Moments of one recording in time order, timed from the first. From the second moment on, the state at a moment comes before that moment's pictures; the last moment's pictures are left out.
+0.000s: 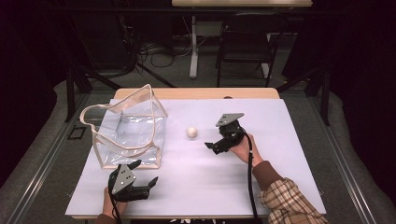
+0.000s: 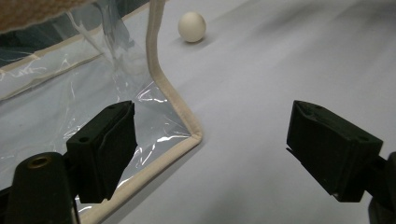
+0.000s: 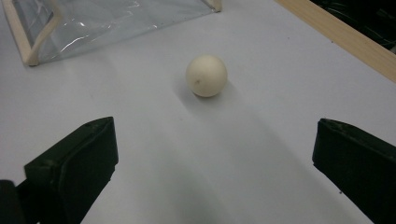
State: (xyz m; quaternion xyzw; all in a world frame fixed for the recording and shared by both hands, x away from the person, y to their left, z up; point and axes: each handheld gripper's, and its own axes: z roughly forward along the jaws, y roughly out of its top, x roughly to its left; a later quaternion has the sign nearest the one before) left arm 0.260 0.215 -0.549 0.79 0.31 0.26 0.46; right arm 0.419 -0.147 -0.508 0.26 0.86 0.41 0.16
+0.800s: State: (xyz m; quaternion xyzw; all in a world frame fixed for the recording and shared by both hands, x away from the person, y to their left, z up) left arm 0.260 0.215 -0.549 0.79 0.30 0.26 0.46; right arm 0.441 -0.130 -0.509 0.26 0.87 0.40 0.15
